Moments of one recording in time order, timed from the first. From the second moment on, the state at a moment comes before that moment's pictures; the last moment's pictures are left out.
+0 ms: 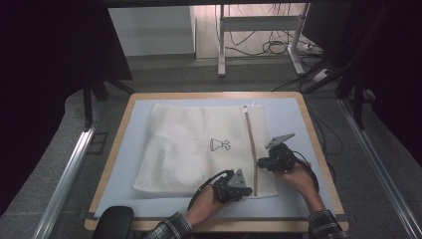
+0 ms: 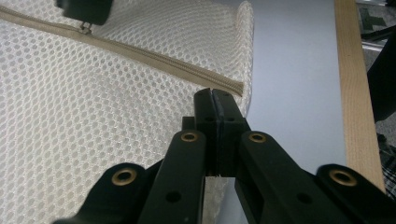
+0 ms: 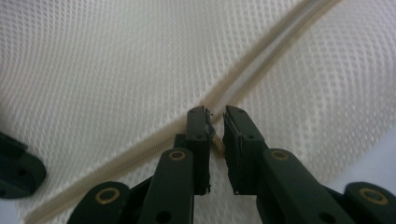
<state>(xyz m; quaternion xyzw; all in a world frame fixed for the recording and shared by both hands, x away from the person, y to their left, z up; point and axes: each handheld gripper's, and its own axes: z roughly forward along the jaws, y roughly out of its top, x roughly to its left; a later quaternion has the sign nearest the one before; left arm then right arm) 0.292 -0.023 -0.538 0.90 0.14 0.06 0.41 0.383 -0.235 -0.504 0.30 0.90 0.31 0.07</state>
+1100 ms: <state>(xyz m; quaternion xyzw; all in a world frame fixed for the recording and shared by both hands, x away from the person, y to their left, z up) 0.292 -0.023 -0.539 0.90 0.13 0.06 0.41 0.405 -0.217 -0.493 0.29 0.91 0.27 0.15</state>
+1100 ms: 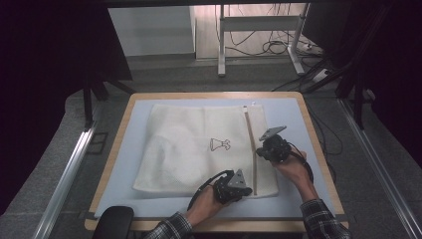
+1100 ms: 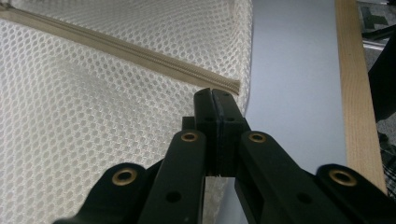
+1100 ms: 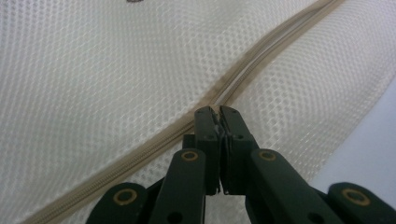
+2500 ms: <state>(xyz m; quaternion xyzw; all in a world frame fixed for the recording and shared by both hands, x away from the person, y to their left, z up) 0.290 -0.020 -0.539 0.90 0.15 0.03 0.42 0.465 -0.198 -0.490 0.32 0.89 0.27 0.17</state>
